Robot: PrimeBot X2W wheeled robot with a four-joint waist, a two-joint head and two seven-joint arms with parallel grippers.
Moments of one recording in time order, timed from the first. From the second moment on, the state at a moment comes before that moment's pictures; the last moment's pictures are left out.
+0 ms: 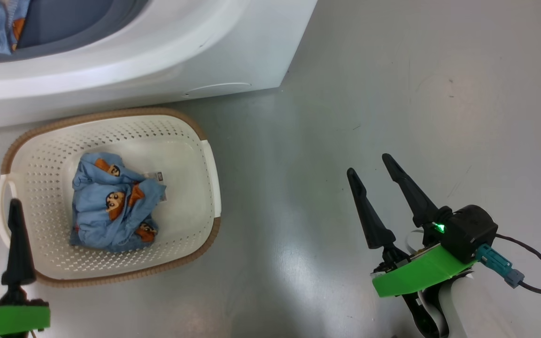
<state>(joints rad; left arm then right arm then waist) -0.10 0.26 0.11 0.06 -0.46 -0.14 -0.26 -0.25 -0.06 0.21 0.06 0.23 0.13 -0.26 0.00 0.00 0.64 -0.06</state>
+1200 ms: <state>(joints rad) -0.28 0.31 0.07 0.05 -0.46 -0.14 -0.26 -0.25 -0.06 0.21 0.06 0.23 0.13 -0.26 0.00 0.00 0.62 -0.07</state>
